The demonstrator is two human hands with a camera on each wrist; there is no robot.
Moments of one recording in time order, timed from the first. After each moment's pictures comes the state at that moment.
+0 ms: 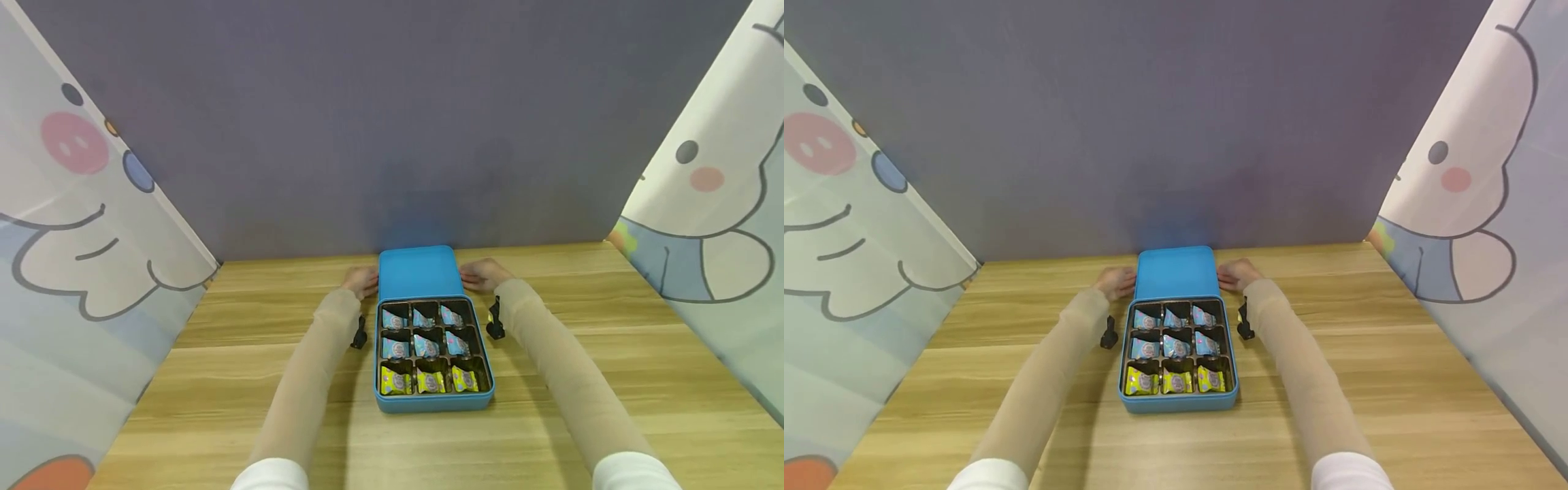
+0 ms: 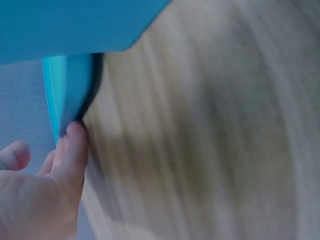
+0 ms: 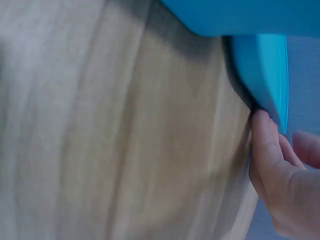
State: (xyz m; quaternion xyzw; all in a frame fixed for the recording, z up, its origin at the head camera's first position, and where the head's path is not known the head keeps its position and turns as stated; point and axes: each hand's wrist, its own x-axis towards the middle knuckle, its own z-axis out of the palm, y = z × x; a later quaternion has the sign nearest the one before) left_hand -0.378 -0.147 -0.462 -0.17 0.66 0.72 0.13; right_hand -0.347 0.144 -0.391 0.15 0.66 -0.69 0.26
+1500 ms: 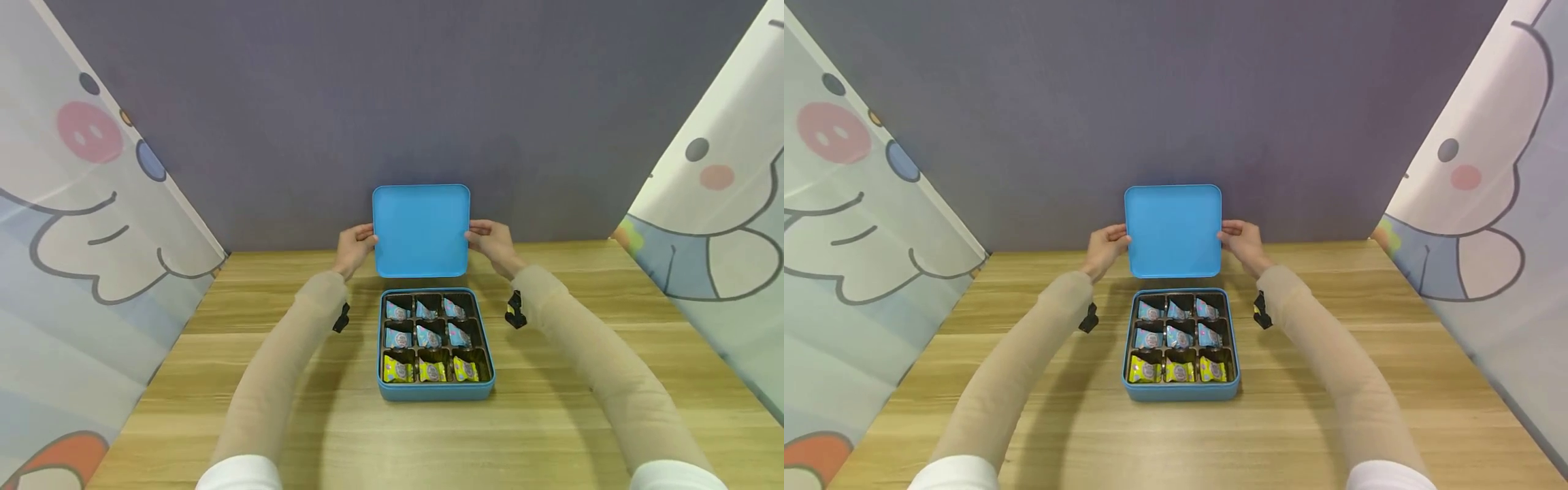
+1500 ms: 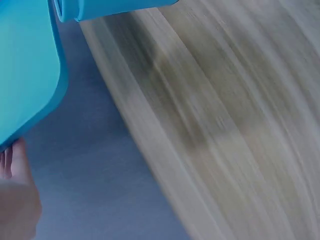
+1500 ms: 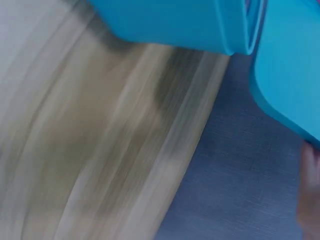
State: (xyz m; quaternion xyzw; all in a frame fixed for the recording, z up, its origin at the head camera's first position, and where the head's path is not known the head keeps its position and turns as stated) left_hand -0.346 -0.145 -0.358 0.03 0.77 0.63 -0.03; right_hand -0.341 0.145 -0.342 -0.03 0.75 -0.66 0.03
